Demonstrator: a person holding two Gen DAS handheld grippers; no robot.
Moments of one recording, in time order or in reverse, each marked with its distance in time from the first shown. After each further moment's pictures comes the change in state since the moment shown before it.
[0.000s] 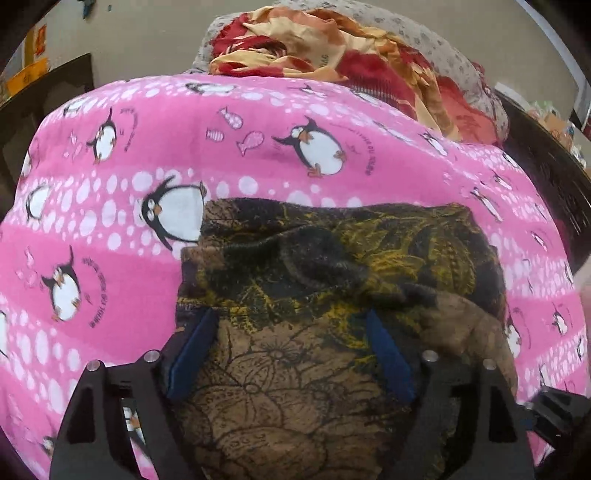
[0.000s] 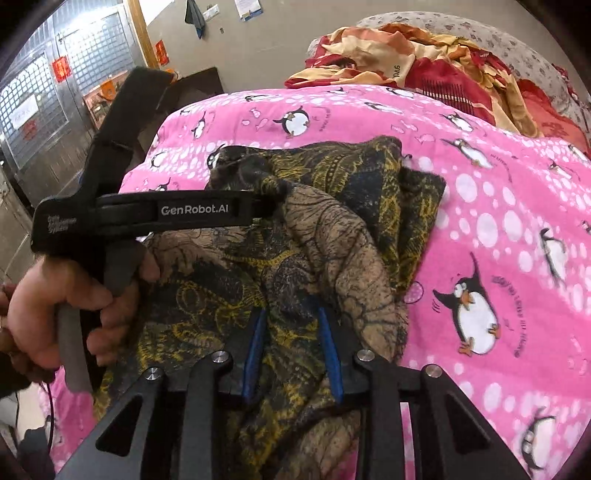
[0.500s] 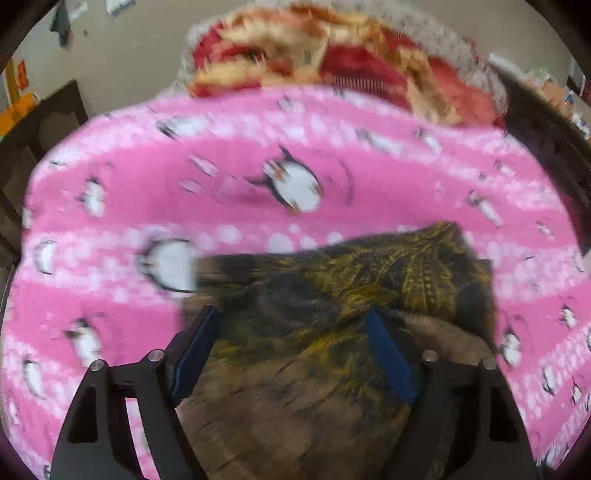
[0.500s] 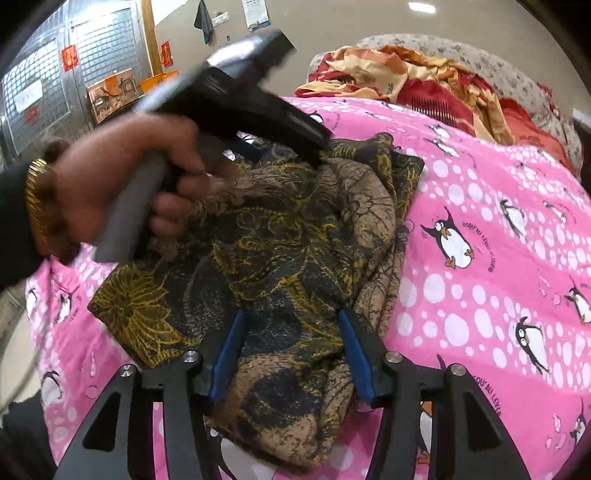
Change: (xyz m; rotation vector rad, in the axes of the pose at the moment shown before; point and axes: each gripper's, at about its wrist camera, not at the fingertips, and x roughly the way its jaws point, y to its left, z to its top) left arm -0.021 -0.015 0.023 0.093 0.001 0.063; right arm -0.029 0.039 -0.069 -0.050 -0.072 -0.067
